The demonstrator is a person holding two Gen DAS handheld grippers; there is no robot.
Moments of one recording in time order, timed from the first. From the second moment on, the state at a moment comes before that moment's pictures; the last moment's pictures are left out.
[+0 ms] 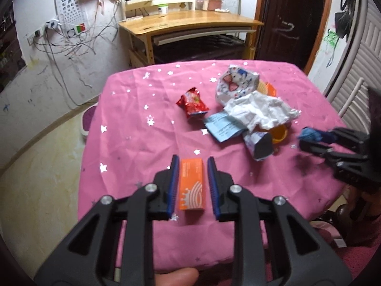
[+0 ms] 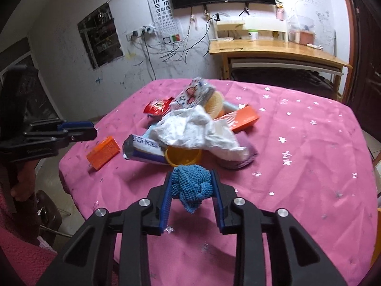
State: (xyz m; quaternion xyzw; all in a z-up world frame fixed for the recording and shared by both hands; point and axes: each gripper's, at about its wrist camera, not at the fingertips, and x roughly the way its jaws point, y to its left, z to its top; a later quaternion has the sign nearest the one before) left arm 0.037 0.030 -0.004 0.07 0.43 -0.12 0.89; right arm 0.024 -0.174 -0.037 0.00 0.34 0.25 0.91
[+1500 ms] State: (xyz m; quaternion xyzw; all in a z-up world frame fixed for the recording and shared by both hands) left arm 0.061 -0.083 0.045 0.08 0.41 -0.18 0.89; right arm -0.018 -0.425 -0.044 0.12 0.30 0.00 0.95
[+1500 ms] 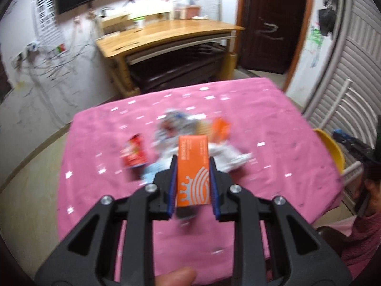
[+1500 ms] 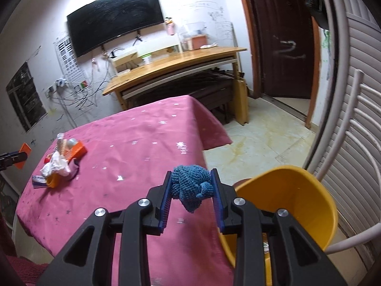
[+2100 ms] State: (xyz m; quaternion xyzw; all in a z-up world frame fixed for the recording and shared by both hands) left arm 0.053 -0.312 0.030 0.11 0.45 -0.37 0.81; right arm -0.037 -0.524 -0.103 0.20 0.32 -0.09 0.92
